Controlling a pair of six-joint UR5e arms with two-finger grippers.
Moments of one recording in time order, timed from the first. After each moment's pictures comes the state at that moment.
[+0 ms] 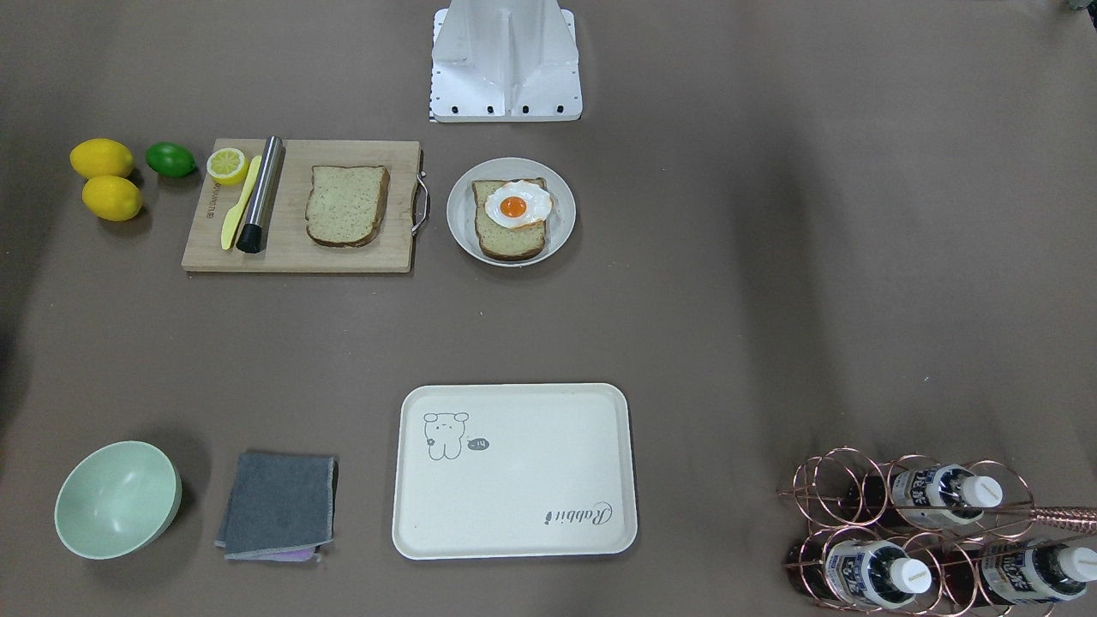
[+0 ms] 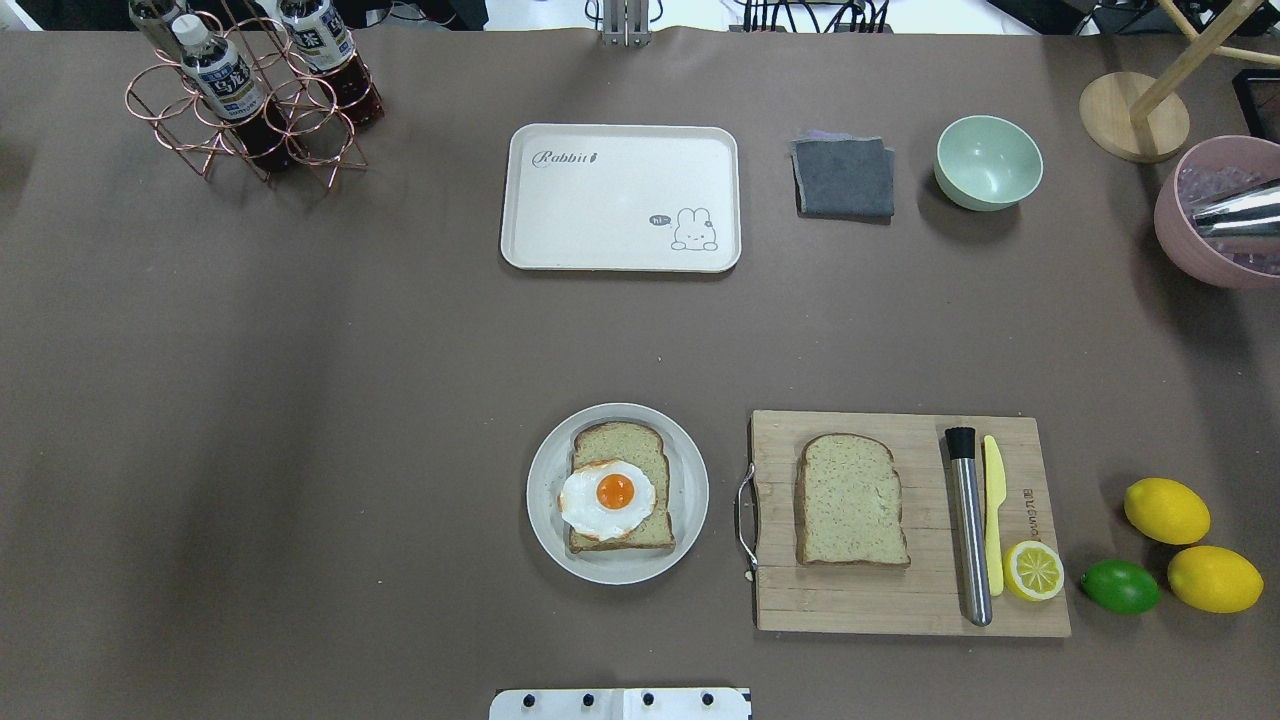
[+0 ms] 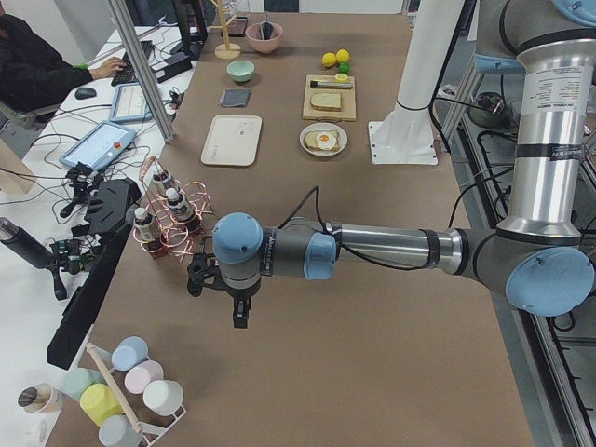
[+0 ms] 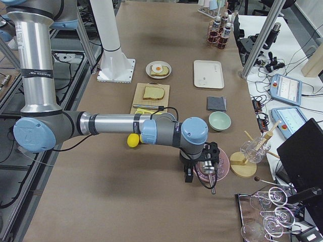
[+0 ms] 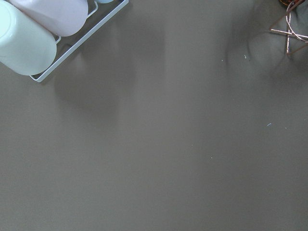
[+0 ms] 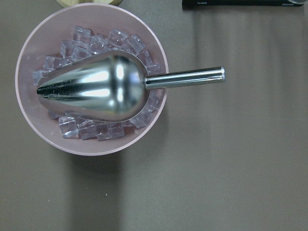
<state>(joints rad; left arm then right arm) -1.65 -1.59 -1.62 -1.60 -2.43 -0.05 1.67 -1.53 1.59 -1.66 2.34 -0.09</state>
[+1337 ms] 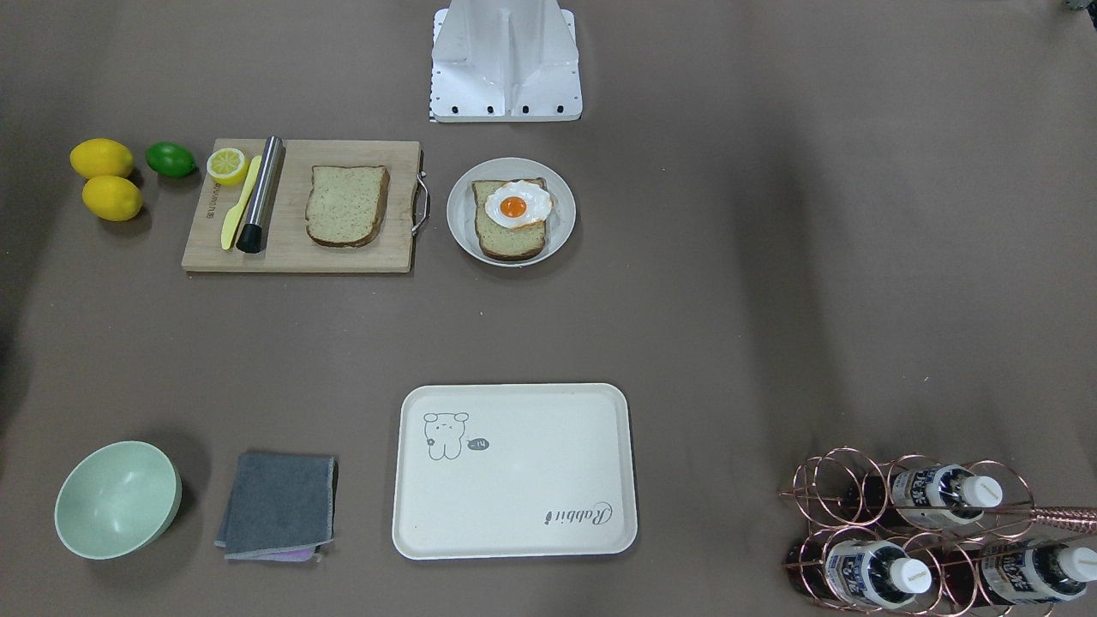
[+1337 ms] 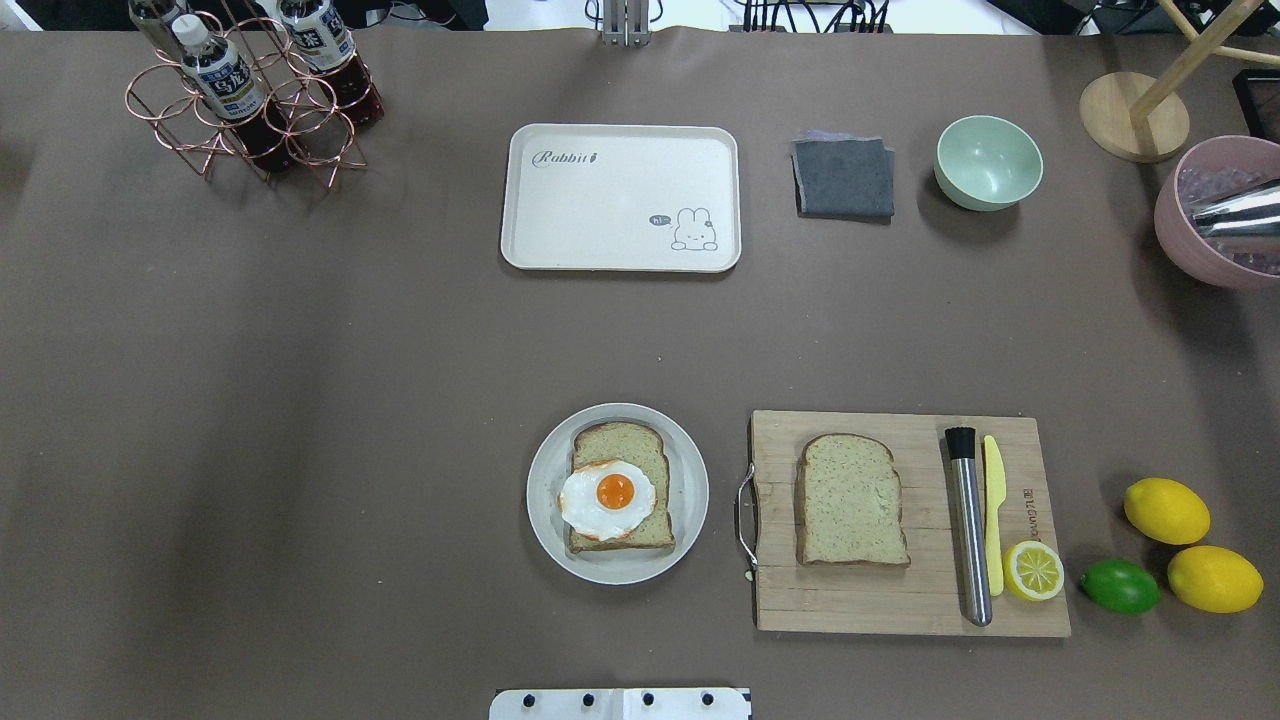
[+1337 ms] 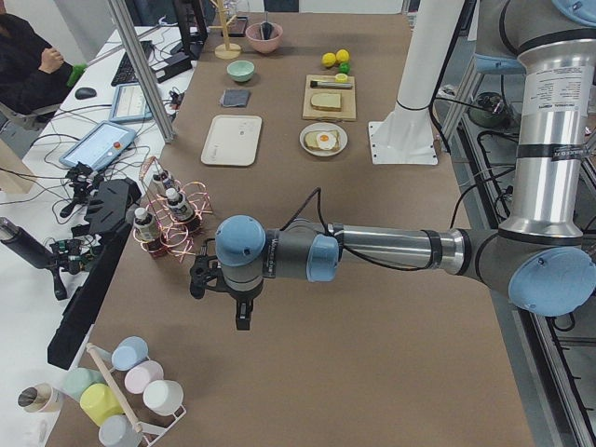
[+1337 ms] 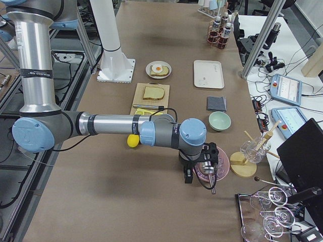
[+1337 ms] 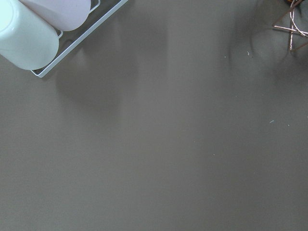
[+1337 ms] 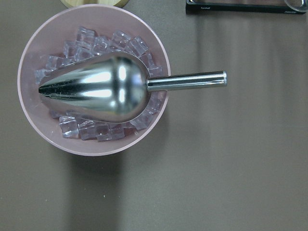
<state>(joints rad) -1.65 -1.58 -1.63 -1.60 -2.43 -0.05 1.67 -1.54 1.59 -1.63 2.34 -0.11</state>
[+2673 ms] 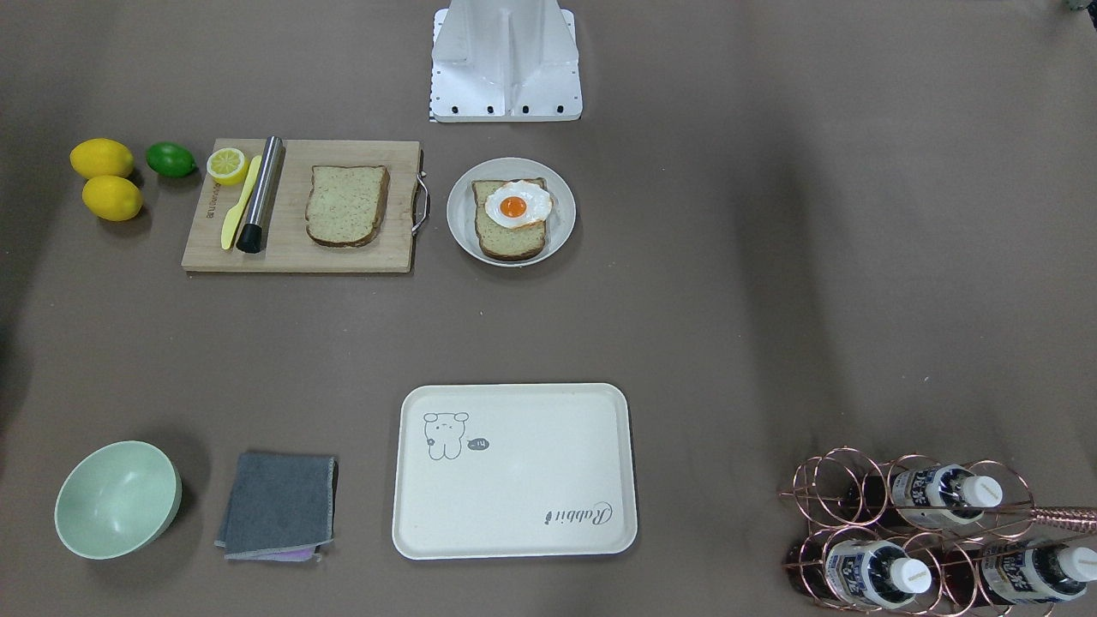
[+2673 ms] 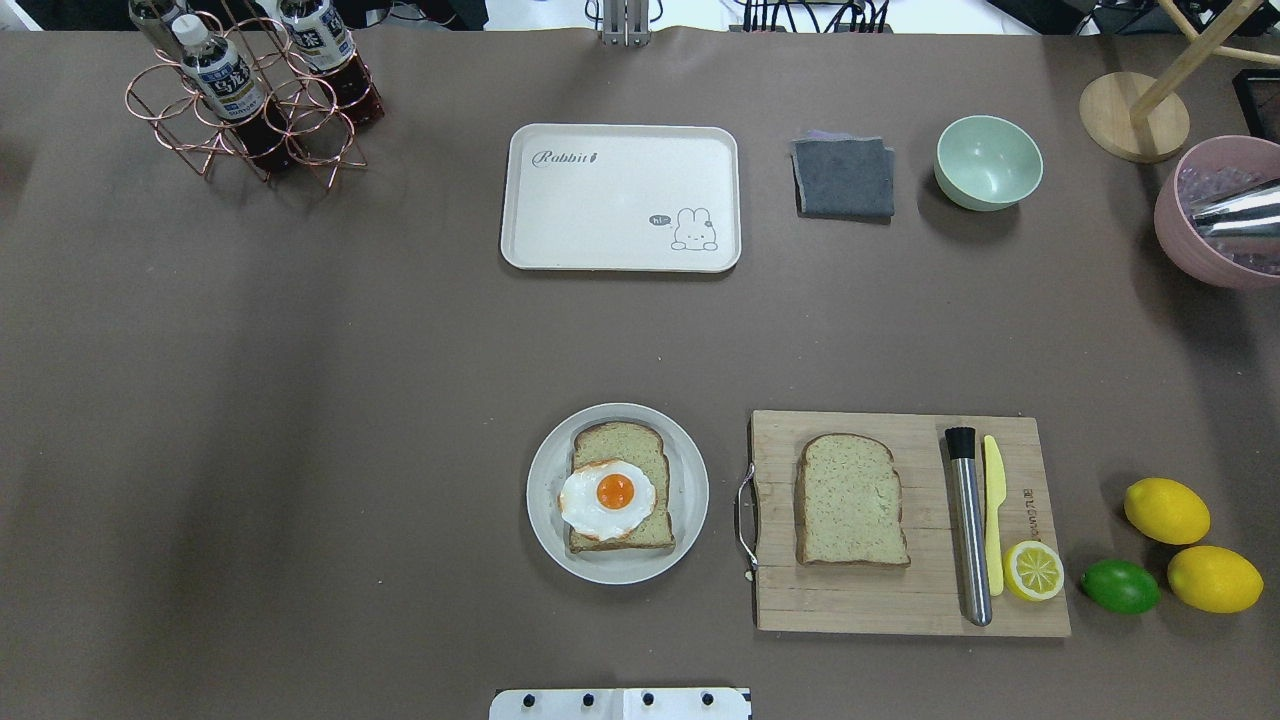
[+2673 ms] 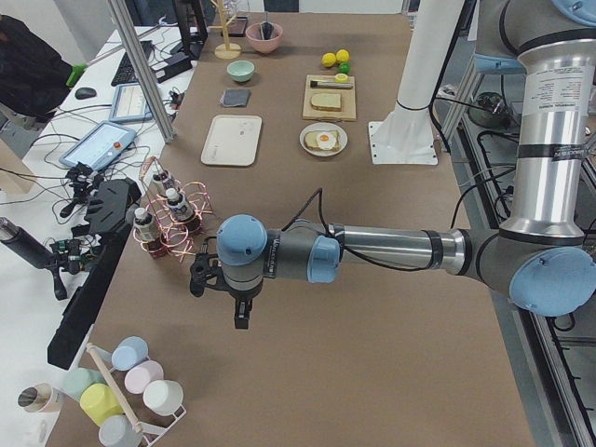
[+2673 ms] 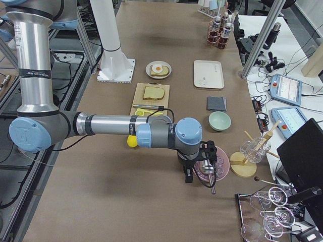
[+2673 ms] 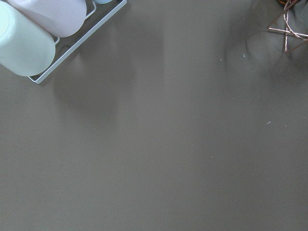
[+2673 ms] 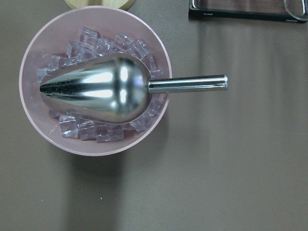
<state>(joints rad) -1.65 -1.57 -1.63 -1.63 -2.44 -0.04 1.67 -1.56 1.61 -1.56 2.34 -0.11</state>
